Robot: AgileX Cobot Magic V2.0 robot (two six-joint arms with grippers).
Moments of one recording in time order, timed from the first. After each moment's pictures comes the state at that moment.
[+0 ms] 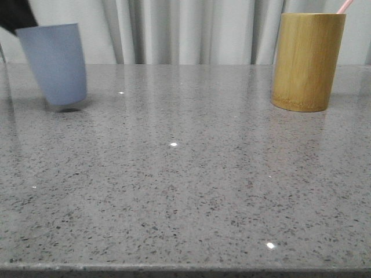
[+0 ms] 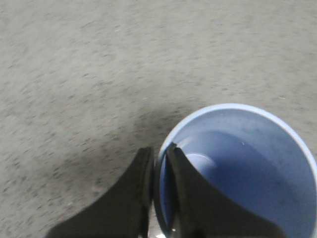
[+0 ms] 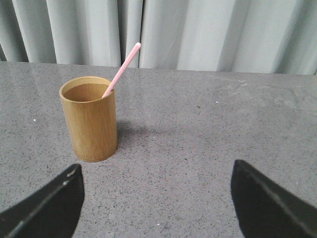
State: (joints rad) left arm -0.15 1.62 -1.45 -0.30 0.81 0.16; right arm 0.05 0.35 -0.80 -0.07 0.76 0.10
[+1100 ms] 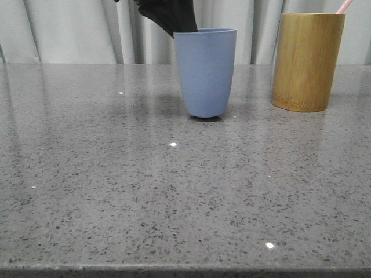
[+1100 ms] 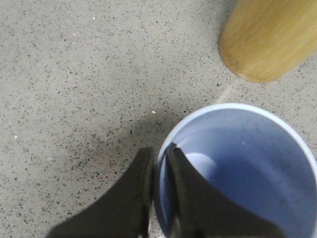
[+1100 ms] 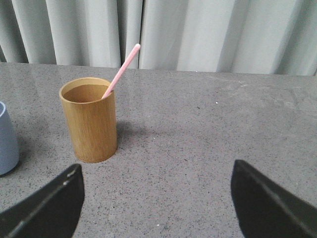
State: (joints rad) left arm -0.58 1.89 -1.79 -0.24 0.88 0.17; right arm 0.05 0.35 -0.80 -0.07 0.75 0.10
